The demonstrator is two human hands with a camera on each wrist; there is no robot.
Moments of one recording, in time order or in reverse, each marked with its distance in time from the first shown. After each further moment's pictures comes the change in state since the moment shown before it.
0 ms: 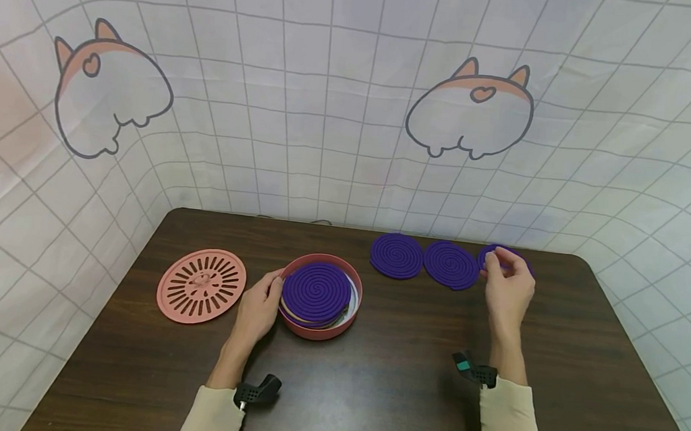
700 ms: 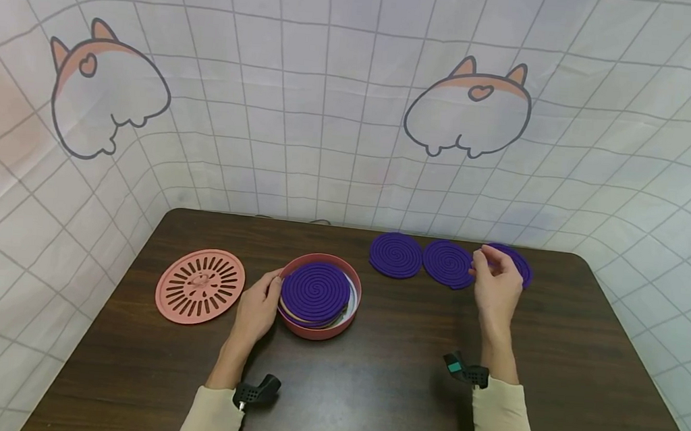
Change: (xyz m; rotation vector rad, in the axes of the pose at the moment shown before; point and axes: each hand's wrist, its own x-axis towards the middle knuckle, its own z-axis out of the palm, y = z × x) left_hand 0.000 0.000 0.001 0.000 0.009 -0.005; right_hand -0.010 -0.005 0.010 -0.040 -0.040 -0.043
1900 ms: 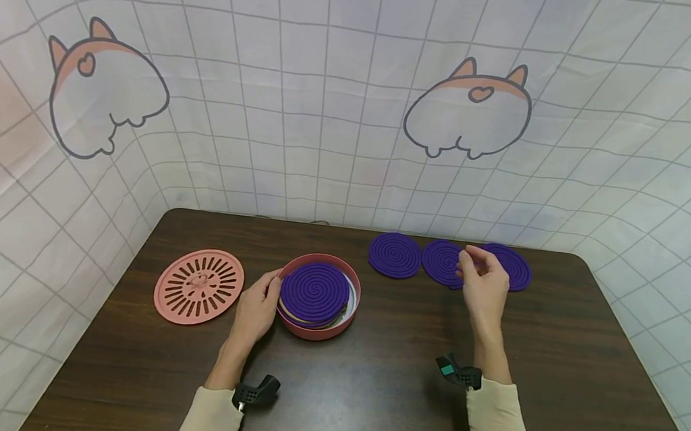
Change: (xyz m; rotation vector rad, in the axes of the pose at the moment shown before) left_hand 0.000 0.001 -0.001 -0.011 -0.012 -0.007; right_hand -0.005 -0.003 0.011 0.012 -0.085 -0.030
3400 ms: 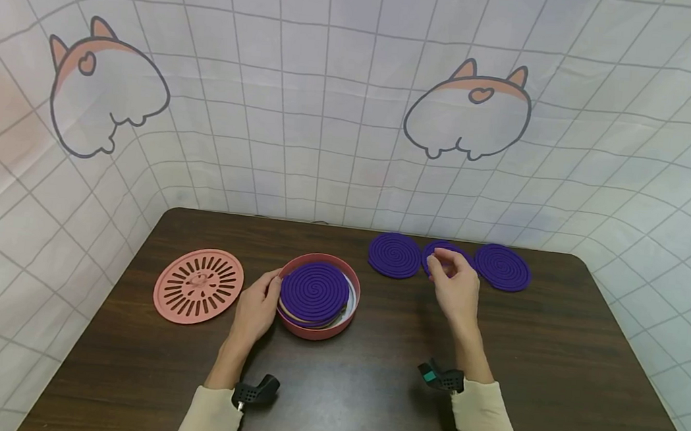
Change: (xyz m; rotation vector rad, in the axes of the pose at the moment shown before) left_hand 0.001 0.000 0.000 0.003 0.007 0.007; right_hand -0.016 -0.004 0.030 -0.096 -0.170 -0.047
